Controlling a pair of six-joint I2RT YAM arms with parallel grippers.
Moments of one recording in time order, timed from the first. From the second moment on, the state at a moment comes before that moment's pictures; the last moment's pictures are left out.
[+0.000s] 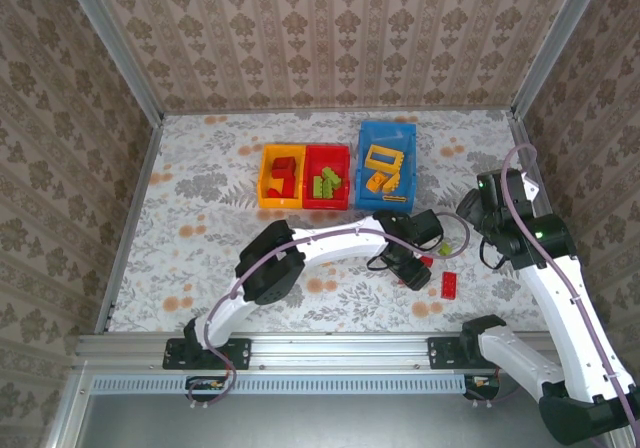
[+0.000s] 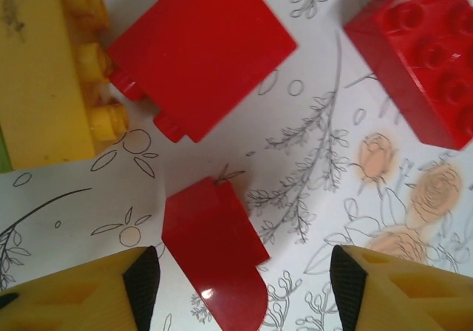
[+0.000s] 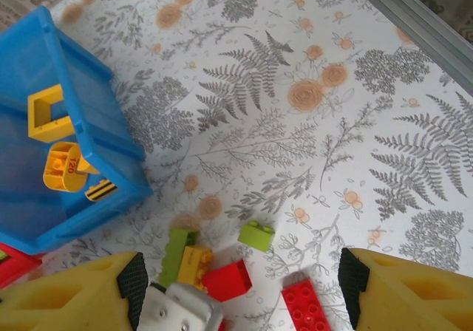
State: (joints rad) left arm -1.24 2.28 1.89 -0.87 0.15 -0.29; right arm 0.19 0.90 1.13 -1.16 0.37 0.78
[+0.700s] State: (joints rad) left arm -1.13 2.03 1.64 -0.85 0.02 -0.37; right arm 0.21 0.89 1.11 -1.07 0.20 0.65
